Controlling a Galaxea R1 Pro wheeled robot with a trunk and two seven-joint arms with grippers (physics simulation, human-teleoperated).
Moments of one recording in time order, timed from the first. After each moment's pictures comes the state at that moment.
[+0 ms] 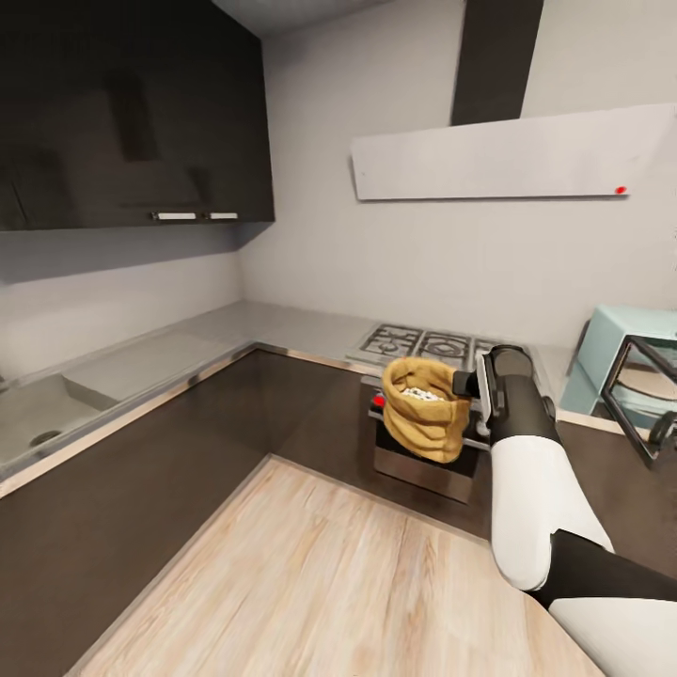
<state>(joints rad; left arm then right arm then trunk) 0.00 -0.05 0.01 -0.06 0.25 -0.09 0.06 -1.09 0.11 -0.40 -0.94 0.41 1.04 0.02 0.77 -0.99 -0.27</state>
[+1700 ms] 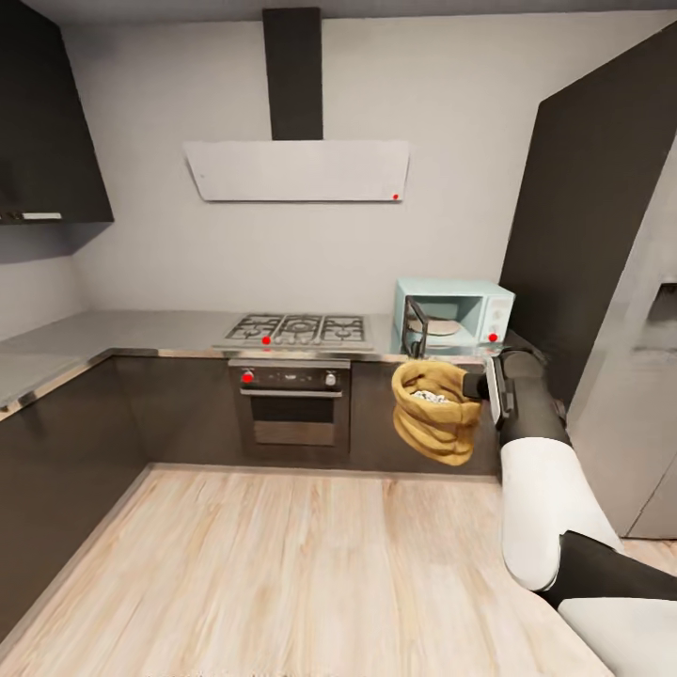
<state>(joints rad) 0.00 -0.05 0.01 -0.06 0.25 -0.09 0.06 -1.09 0.08 -0.40 -0.94 0.41 1.04 0.02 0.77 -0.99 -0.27</state>
